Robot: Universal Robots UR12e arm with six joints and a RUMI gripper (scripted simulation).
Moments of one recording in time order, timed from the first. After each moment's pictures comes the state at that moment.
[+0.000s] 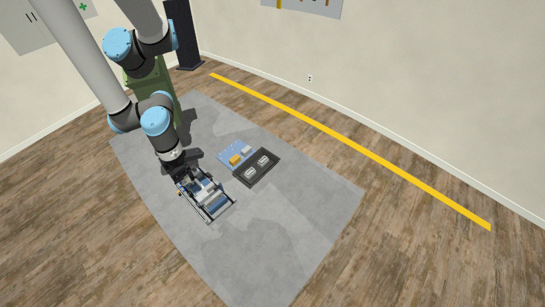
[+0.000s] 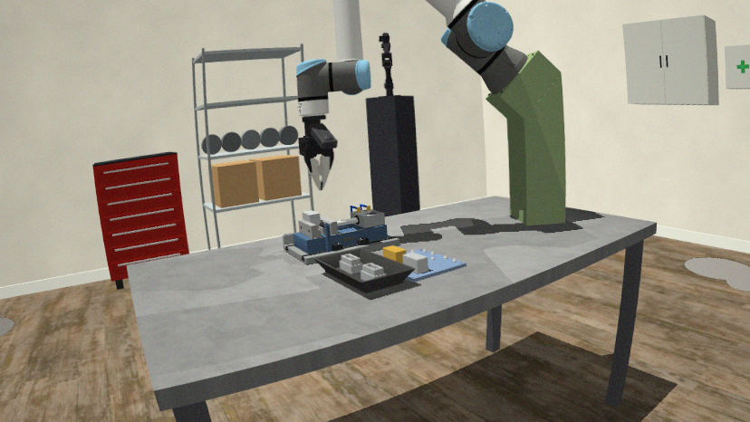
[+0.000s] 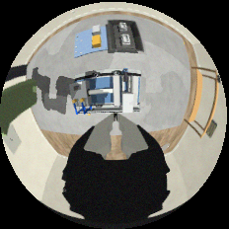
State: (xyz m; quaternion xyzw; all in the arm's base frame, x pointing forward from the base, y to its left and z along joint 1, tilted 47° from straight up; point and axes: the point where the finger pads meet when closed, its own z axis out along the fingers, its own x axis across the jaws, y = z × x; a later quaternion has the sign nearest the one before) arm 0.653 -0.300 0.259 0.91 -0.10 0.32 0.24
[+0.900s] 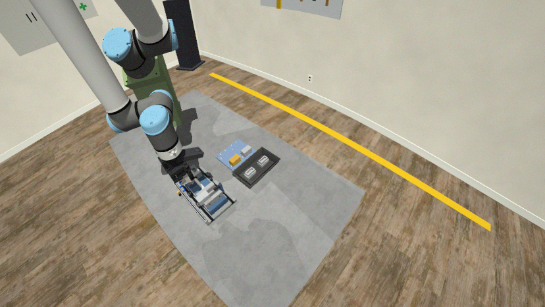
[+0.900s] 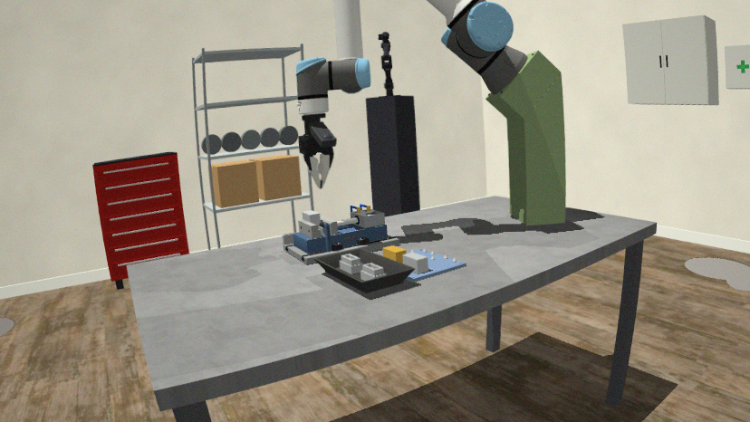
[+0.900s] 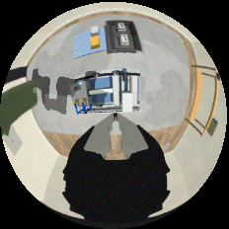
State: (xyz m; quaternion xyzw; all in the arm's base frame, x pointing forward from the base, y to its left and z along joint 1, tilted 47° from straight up) arm 0.650 -0.298 0.263 0.91 -0.11 0.32 0.23
